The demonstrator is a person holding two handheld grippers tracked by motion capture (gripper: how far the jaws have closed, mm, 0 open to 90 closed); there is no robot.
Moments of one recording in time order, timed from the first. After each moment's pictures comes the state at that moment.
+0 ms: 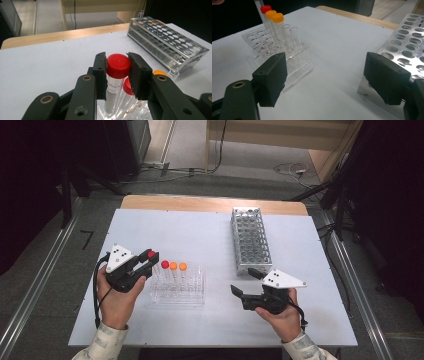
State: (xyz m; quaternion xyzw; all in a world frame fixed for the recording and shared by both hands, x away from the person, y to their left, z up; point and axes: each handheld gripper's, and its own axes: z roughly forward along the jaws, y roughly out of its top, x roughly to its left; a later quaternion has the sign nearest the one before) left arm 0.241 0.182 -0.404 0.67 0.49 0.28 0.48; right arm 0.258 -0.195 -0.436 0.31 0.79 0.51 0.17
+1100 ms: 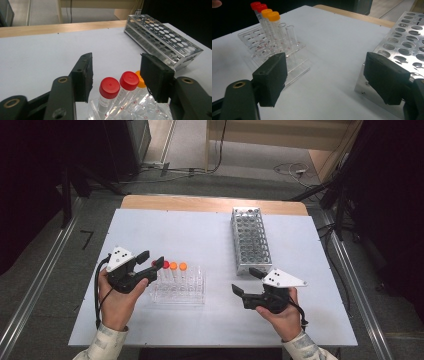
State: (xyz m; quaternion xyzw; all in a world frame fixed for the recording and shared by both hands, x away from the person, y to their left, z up) left arm 0.242 0.183 -0.409 0.66 0.51 0.25 0.49; right arm 0.261 -0.197 -0.438 0.31 0.78 0.51 0.17
